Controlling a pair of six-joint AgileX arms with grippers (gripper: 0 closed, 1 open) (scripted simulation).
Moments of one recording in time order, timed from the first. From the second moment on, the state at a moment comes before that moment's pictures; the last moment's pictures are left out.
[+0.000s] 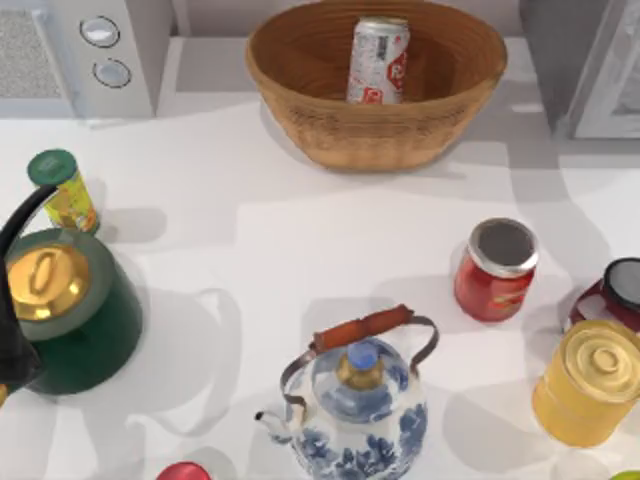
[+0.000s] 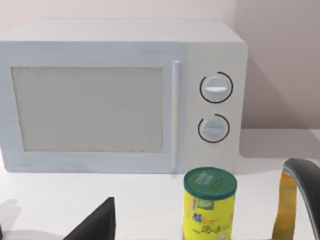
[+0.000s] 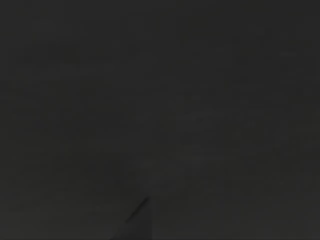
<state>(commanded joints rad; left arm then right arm) 0.00 0.00 0.00 0.00 0.00 0.00 0.39 1.33 1.77 -0.43 0.44 0.01</state>
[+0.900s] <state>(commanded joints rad) 0.00 0.00 0.00 0.00 0.00 0.00 0.31 1.29 1.69 -0.37 0.37 0.01</state>
